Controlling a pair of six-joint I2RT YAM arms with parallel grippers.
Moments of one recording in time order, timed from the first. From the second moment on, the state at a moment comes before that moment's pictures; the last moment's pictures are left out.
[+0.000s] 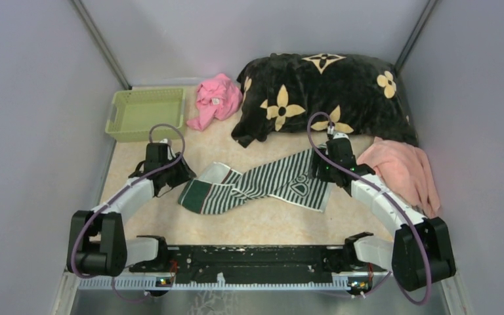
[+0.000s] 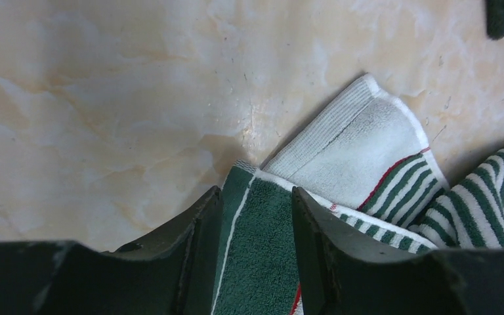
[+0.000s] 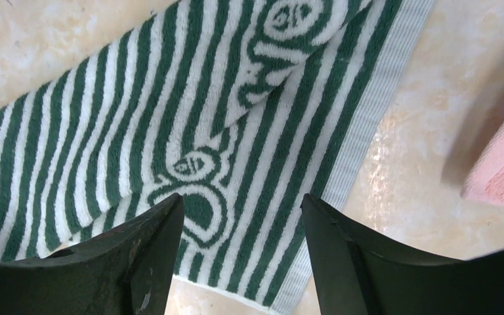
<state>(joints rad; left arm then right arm) -0.10 1.21 0.54 -0.17 0.12 -0.52 0.30 1.16 0.66 -0.35 0.07 0.39</state>
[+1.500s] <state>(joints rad) -0.11 1.50 0.82 -0.47 0.29 -0.26 0.30 0.99 0.60 -0.37 -0.02 0.39</state>
